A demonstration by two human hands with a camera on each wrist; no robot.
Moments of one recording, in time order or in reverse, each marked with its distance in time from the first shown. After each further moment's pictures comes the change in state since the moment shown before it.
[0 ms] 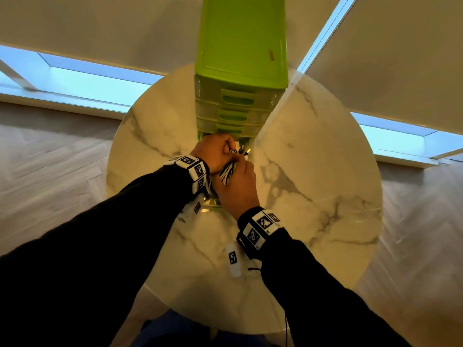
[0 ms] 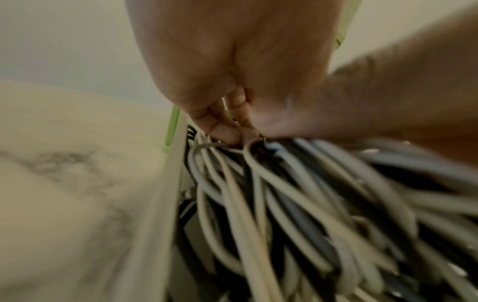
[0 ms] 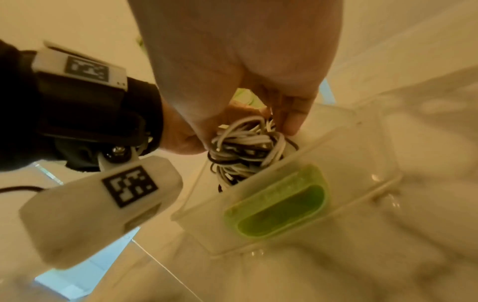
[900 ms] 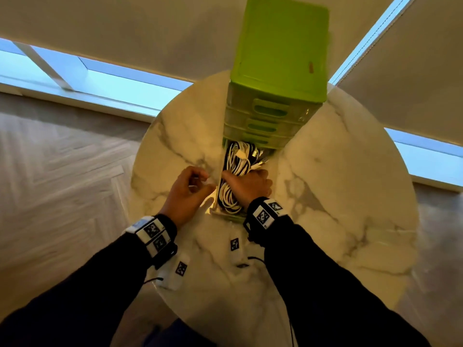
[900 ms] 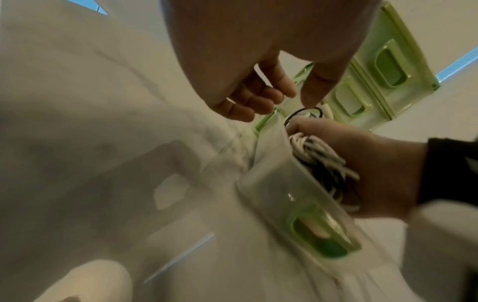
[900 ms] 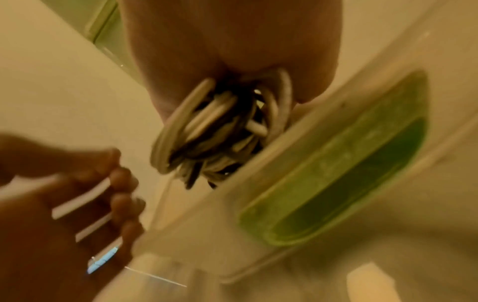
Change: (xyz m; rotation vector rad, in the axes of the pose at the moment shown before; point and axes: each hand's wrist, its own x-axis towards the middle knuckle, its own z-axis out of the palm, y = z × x) left_hand -0.117 -0.066 -0.016 -0.604 0.330 -0.187; right_hand 0.042 -0.029 0.025 -0.134 -0.111 0.400
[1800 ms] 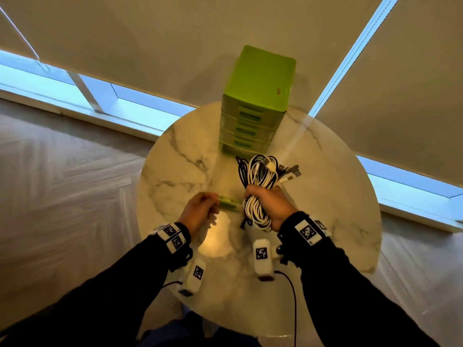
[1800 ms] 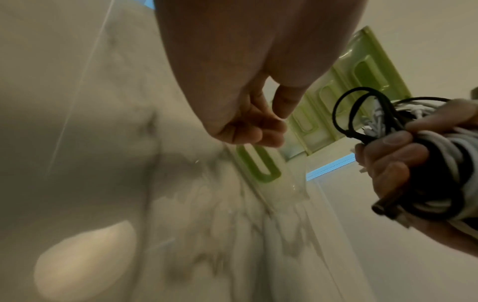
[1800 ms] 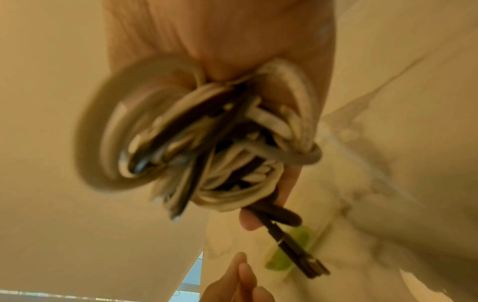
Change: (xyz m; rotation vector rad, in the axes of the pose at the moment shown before) left_hand -0.087 0.010 0.069 -0.327 0.102 -0.329; right_hand -0.099 0.067 -0.116 0.641 -0.330 -0.137
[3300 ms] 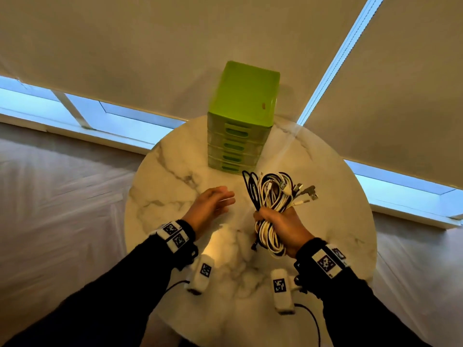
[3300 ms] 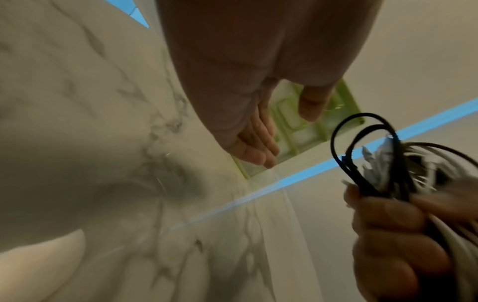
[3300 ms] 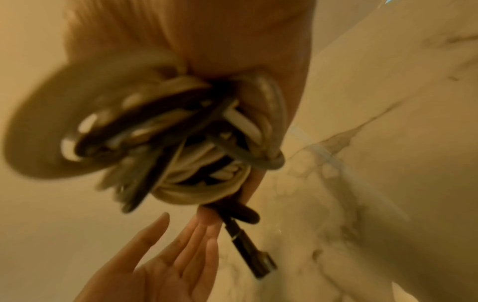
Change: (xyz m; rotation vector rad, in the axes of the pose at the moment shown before) left_hand 0.019 0.052 0.041 -0.191 -0.239 -0.012; right_hand 0.001 0.014 -0.049 0.082 -0.054 -0.094
